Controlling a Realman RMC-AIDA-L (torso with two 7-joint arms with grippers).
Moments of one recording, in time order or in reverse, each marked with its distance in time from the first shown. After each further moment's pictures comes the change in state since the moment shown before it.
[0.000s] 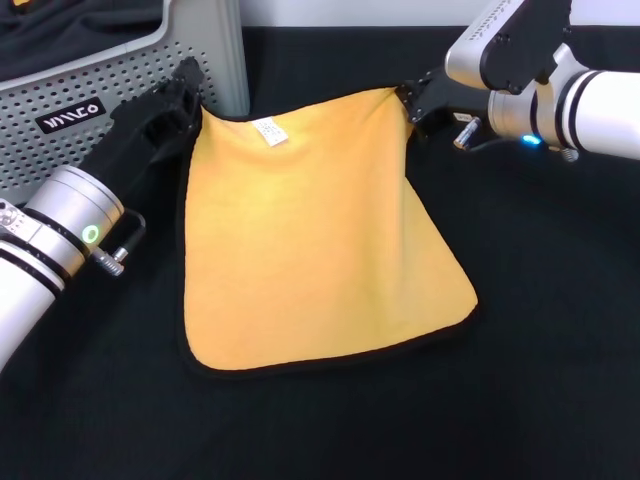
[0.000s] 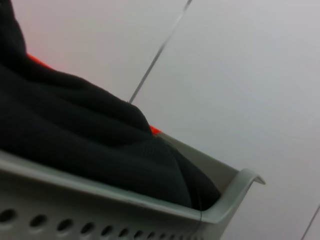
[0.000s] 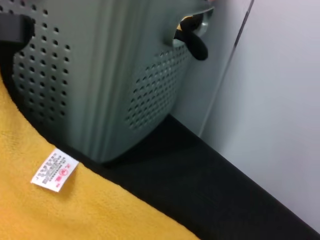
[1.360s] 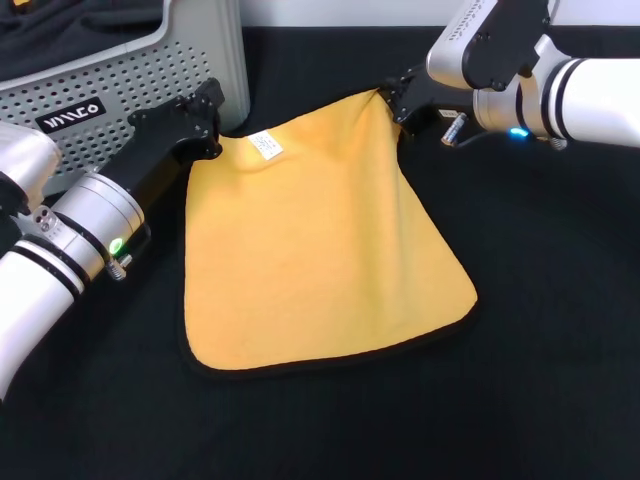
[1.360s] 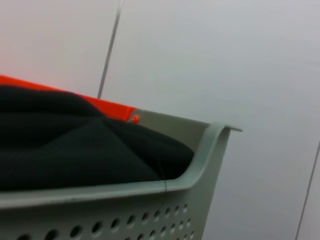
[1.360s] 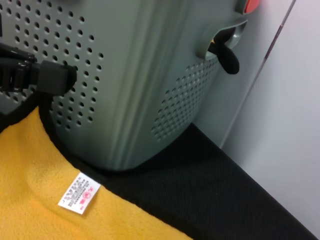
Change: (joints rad) left arm -0.040 0.000 0.005 -0.055 0.009 -0.065 0.318; right arm 0.055 0.000 -0.010 0.038 -0.008 -0.041 -0.029
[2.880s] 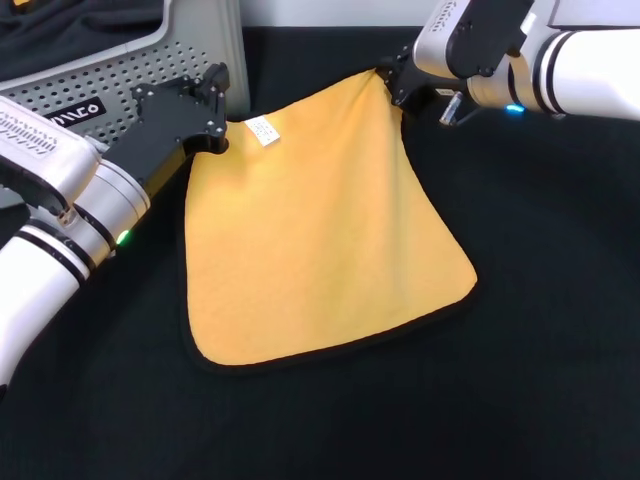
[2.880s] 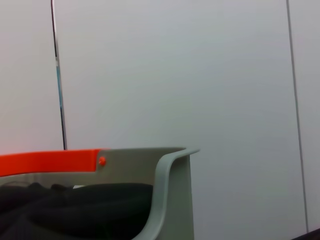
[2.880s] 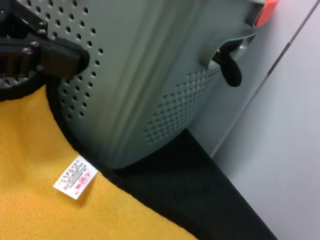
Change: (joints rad) left arm -0.023 0.000 0.000 0.008 0.000 0.005 0.305; right arm 0.085 0.002 0.021 0.079 0.007 0.008 -0.109
